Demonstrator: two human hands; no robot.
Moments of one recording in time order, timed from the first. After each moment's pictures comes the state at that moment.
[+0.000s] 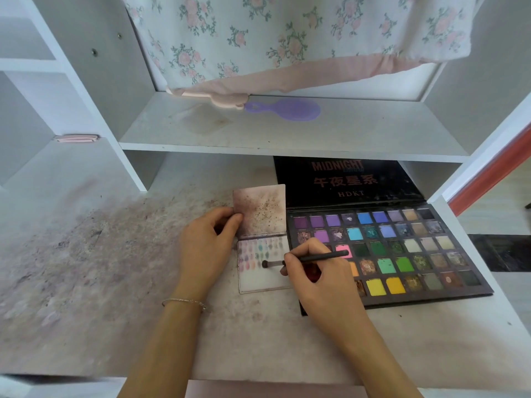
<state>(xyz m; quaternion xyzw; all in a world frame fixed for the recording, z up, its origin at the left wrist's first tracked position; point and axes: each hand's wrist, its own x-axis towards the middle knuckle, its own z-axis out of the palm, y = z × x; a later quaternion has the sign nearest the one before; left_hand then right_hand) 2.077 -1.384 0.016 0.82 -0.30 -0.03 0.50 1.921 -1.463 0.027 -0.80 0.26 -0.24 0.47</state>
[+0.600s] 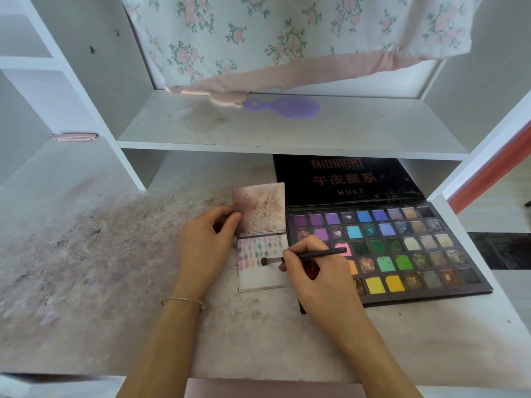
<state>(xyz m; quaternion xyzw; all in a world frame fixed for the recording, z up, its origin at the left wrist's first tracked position) 2.077 -1.384 0.015 0.82 -0.30 -0.03 0.49 1.923 -1.463 0.026 -0.81 0.26 -0.25 0.47</state>
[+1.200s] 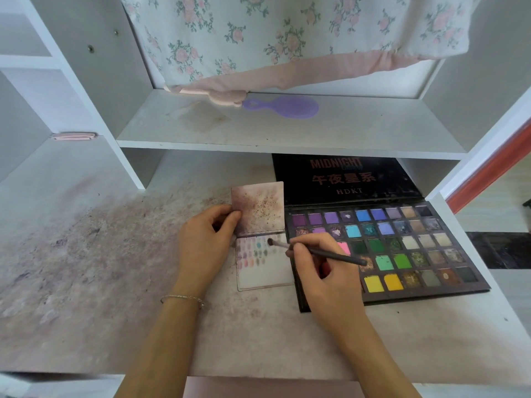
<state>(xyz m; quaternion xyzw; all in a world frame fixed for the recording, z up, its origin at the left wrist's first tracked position) 2.076 -1.385 0.017 0.82 -0.29 -0.03 0.49 1.922 -1.463 0.025 -0.78 0.23 -0.36 0.47</state>
